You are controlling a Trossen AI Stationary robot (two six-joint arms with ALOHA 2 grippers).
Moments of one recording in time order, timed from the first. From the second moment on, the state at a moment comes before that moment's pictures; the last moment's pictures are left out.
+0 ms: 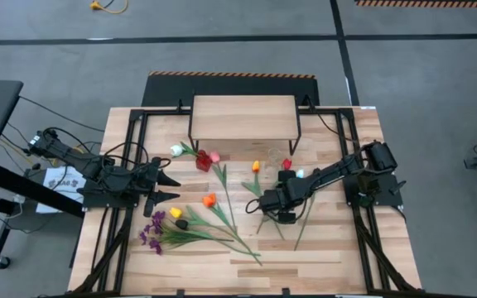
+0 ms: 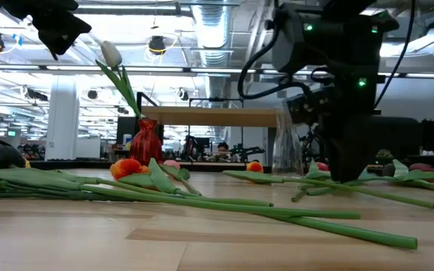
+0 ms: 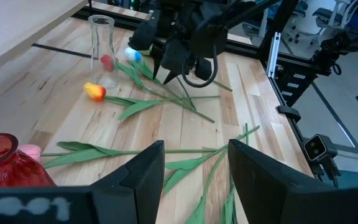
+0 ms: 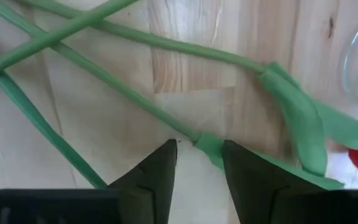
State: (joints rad) left arm -0.45 0.54 0.54 -0.37 -0.37 -0.41; right arm 0.24 1.86 1.07 -0.83 0.23 0.24
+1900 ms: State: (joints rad) left arm -0.45 0.54 0.54 -0.37 -0.37 -0.42; right arm 0.30 1.87 1.20 -1.14 0.31 0.36
